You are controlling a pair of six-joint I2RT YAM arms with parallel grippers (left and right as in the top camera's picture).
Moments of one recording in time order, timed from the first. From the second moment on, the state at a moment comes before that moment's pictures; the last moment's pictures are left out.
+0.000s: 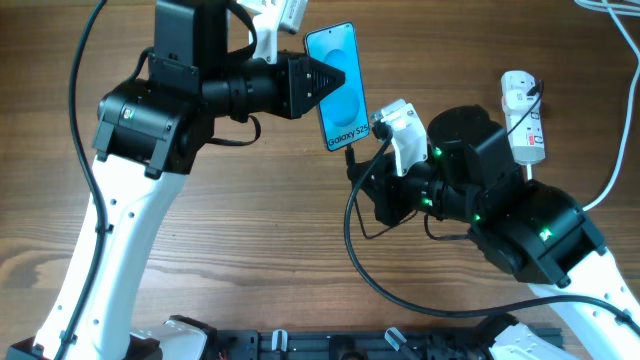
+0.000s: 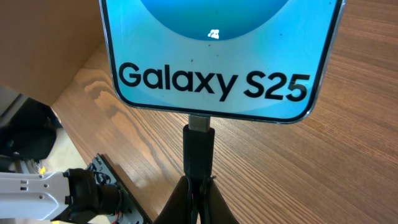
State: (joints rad) left arm -0.37 1.49 1.79 -0.90 0.71 -0.38; right arm 0.63 1.14 1.33 -0.87 -0.33 0.26
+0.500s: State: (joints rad) left arm -0.37 1.49 1.79 -0.90 0.73 -0.39; right arm 0.63 1.14 1.33 -0.87 -0.33 0.26
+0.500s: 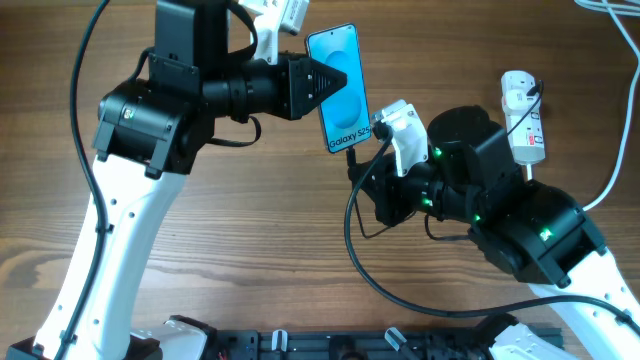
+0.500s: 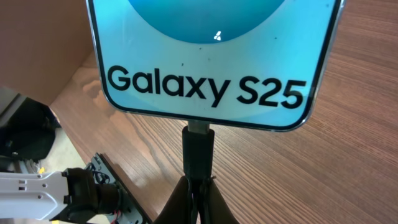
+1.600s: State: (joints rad) left arm -0.35 1.49 1.80 -0.91 0.73 -0.39; right arm 0.64 1.14 1.33 -0.76 -0.27 0.26
